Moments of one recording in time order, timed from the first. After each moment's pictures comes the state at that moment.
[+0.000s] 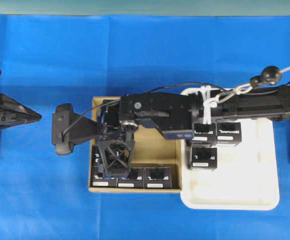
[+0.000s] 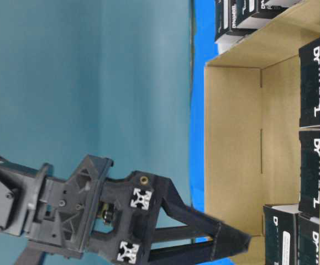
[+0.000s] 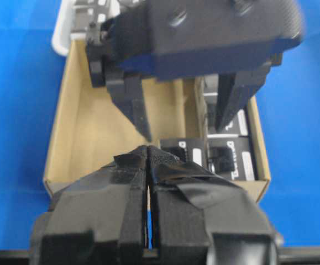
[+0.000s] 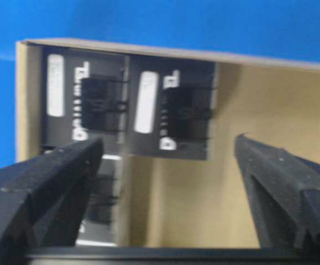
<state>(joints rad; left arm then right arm) 0.01 -1.04 1.08 0.02 0.22 -0.01 0.00 0.50 -0.29 0.19 1.04 -0.14</state>
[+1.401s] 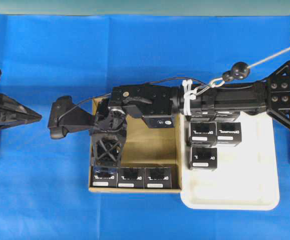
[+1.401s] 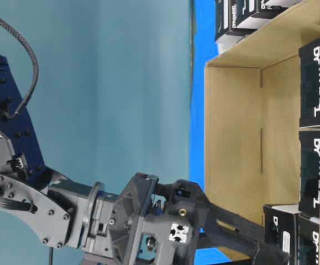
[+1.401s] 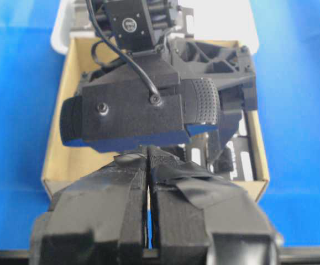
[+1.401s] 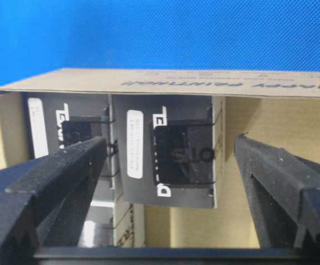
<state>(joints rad) 0.01 -1.03 1.08 0.02 0.22 -0.02 -0.05 0.61 -0.33 0.33 1.03 -0.15</state>
